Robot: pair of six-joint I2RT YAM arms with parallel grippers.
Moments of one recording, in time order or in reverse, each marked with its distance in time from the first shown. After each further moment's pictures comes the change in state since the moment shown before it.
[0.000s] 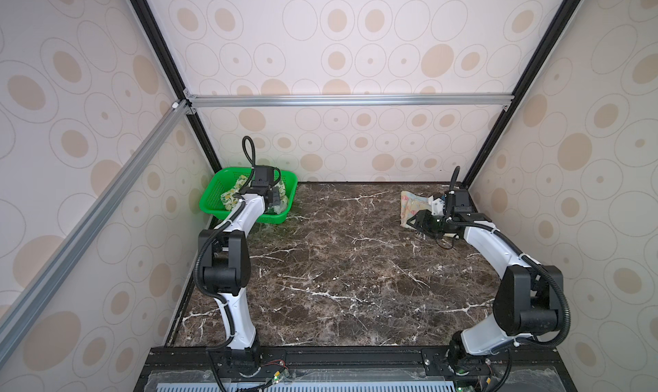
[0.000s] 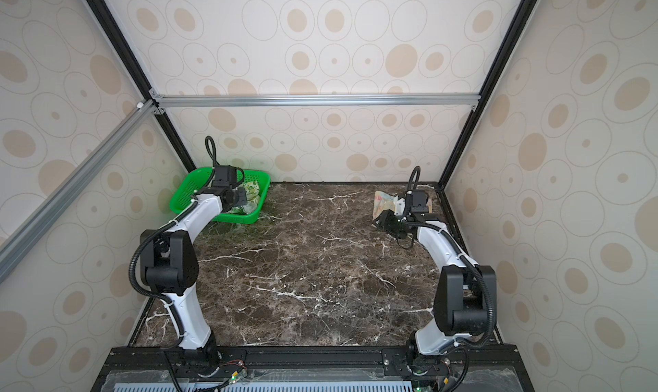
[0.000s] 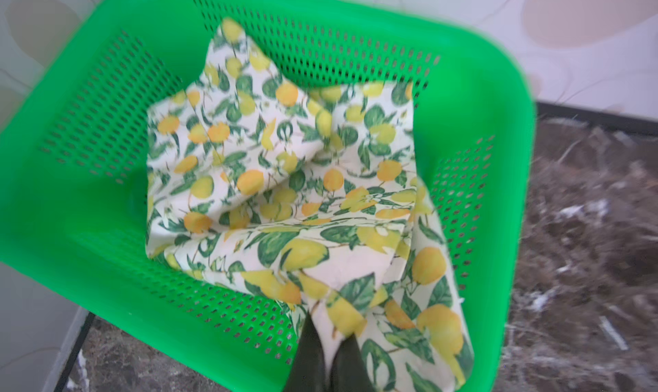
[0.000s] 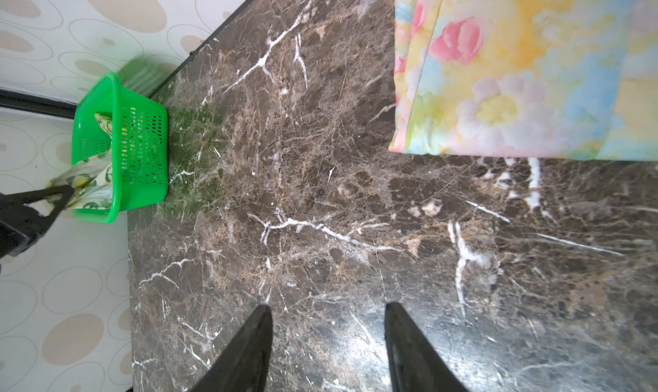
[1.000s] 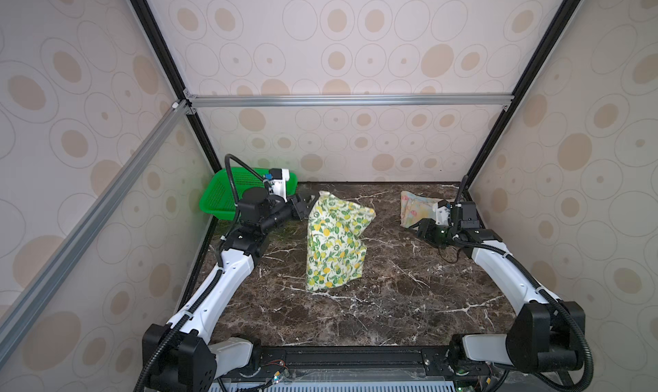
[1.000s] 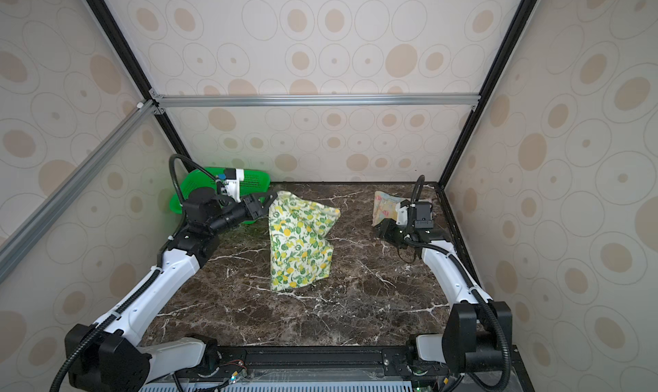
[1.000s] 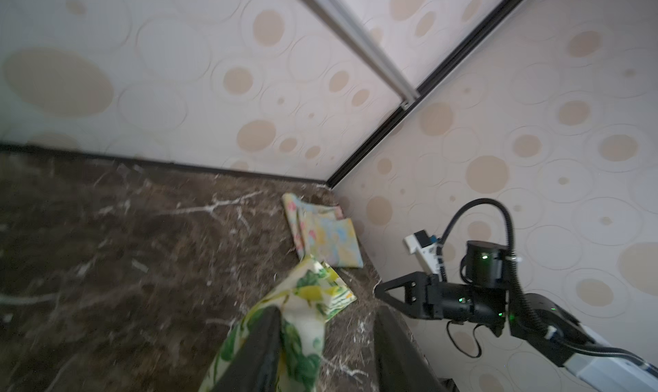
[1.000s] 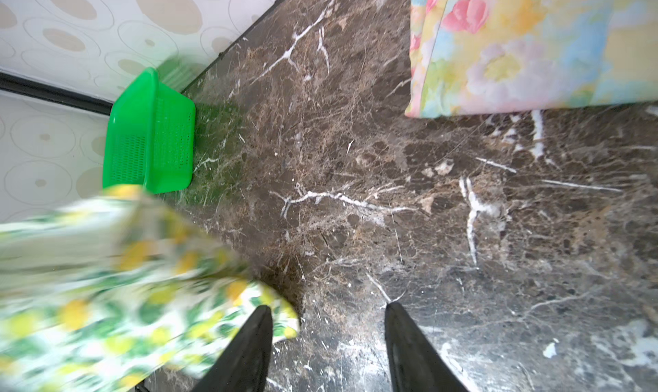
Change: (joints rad) left arm -0.185 -0.702 -0.668 0.509 0.773 -0.446; right arm 0.045 -0.232 -0.185 0.029 0.010 0.057
